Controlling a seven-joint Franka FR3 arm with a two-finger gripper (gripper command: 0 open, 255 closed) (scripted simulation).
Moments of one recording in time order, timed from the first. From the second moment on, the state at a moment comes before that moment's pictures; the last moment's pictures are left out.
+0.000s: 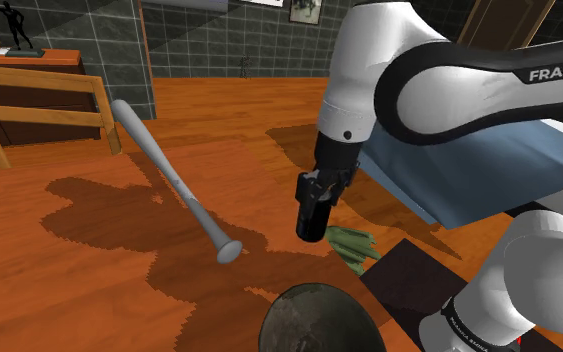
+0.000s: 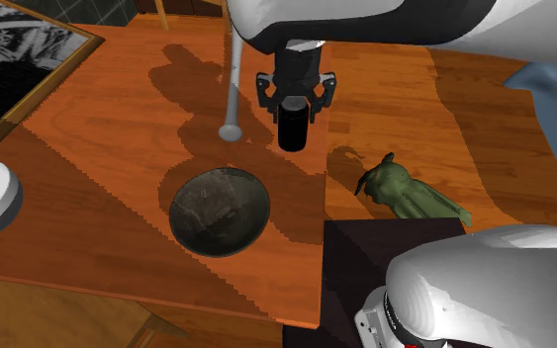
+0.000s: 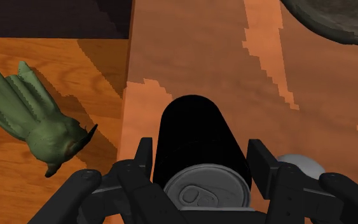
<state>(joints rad) 0.19 -0.53 0.37 -2.45 0.20 1.94 0.45</state>
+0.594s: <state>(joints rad) 0.18 -0.55 0.35 -2.34 0.19 1.82 0.45</state>
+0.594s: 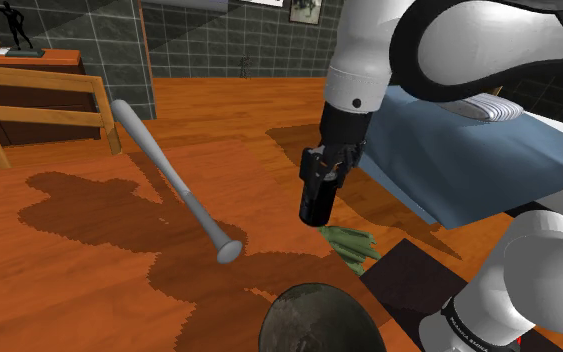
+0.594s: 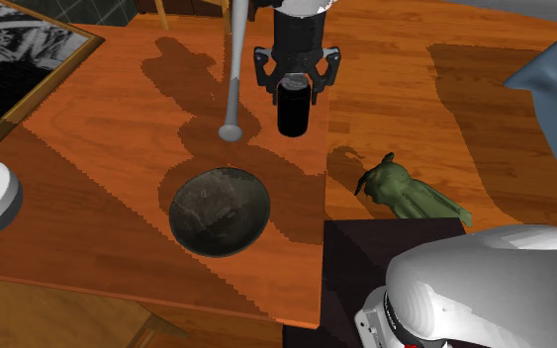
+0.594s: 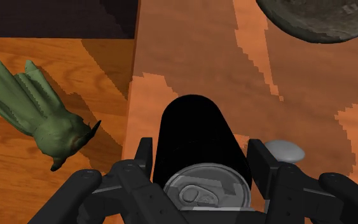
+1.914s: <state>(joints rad) 0.28 -0.65 0.50 -2.20 0.30 1.61 0.69</state>
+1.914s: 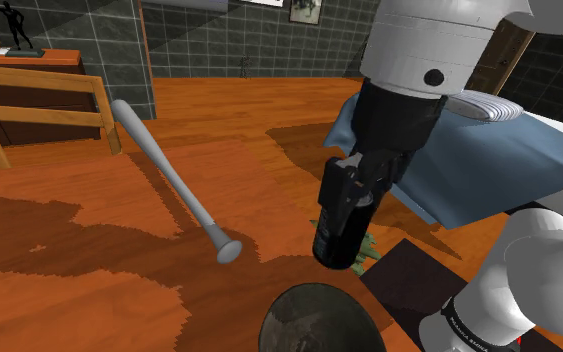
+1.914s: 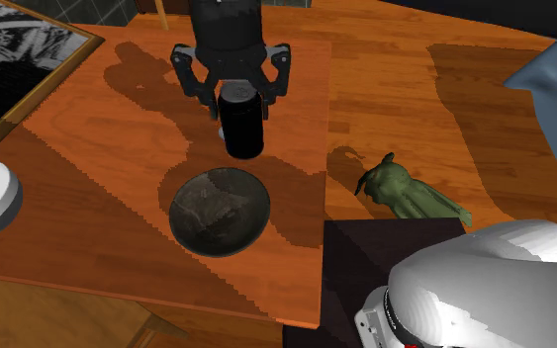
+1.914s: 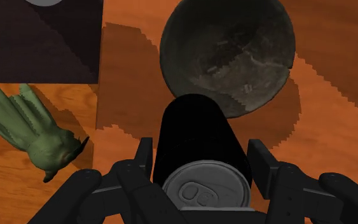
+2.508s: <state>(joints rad) 0.32 -0.67 0.63 -2.17 0.38 1.60 0.84</state>
